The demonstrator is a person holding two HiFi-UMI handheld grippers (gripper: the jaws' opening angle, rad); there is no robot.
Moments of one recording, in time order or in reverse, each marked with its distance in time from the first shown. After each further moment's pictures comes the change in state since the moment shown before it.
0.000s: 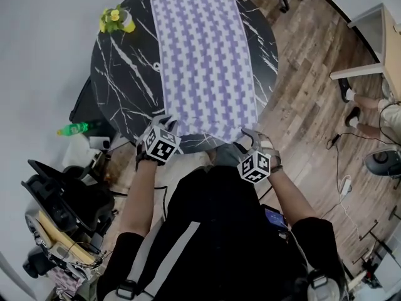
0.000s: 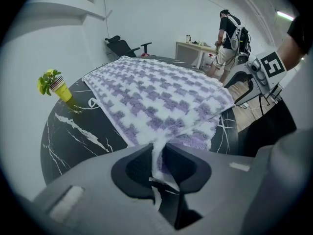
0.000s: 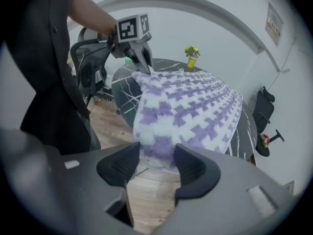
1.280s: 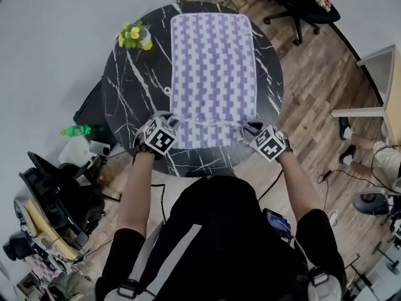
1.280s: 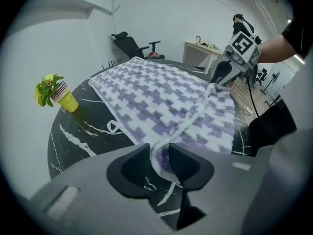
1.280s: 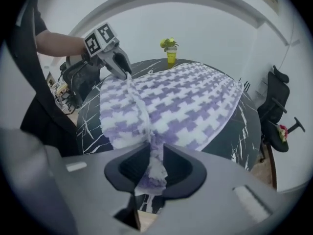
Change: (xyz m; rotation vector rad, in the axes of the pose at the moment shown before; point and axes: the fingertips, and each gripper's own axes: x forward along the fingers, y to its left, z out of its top) left arm 0.004 0.080 0.069 -0.056 0.026 0.010; right arm 0.023 -0.176 0.050 0.124 0.027 0.219
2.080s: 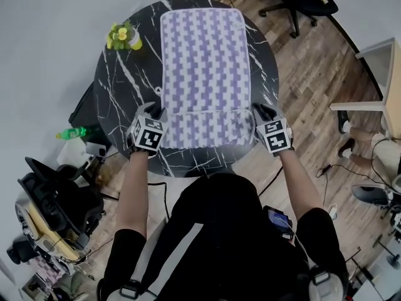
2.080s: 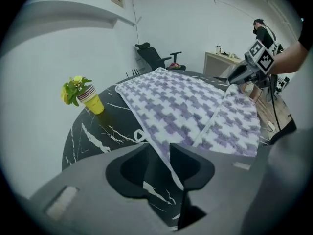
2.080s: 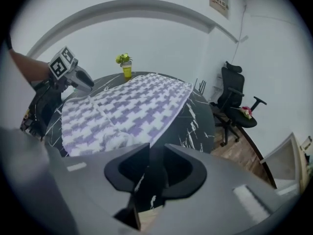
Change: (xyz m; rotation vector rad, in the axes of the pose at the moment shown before) left arm -0.006 0.053 0.018 -0.149 -0.115 0.208; right arm -0.038 -0.096 -0.001 0.283 -0.146 -0.325
